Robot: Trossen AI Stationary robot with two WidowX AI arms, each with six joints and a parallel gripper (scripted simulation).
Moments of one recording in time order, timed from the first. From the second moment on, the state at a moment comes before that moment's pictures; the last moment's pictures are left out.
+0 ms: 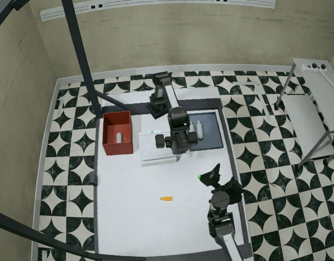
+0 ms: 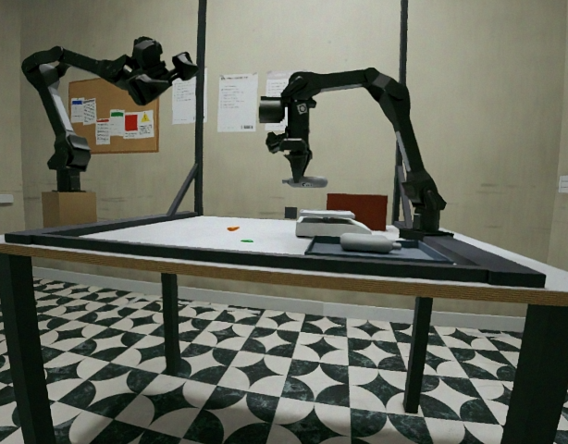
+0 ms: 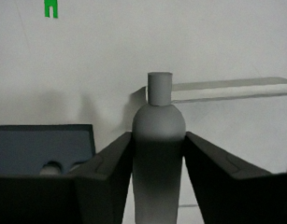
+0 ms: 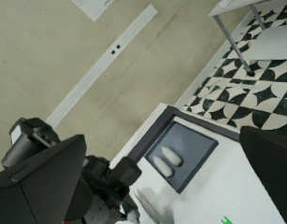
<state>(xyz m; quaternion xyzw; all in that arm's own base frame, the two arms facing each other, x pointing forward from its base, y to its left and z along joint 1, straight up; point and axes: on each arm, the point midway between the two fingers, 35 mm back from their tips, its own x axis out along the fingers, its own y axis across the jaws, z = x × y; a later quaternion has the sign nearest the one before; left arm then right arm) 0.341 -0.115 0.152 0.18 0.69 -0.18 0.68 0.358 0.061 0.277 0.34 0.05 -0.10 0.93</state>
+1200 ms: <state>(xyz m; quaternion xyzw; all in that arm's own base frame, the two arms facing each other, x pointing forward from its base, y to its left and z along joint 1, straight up) 0.338 -0.116 0.150 0.17 0.69 -0.18 0.68 0.317 0.003 0.320 0.00 -0.02 0.00 1.00</state>
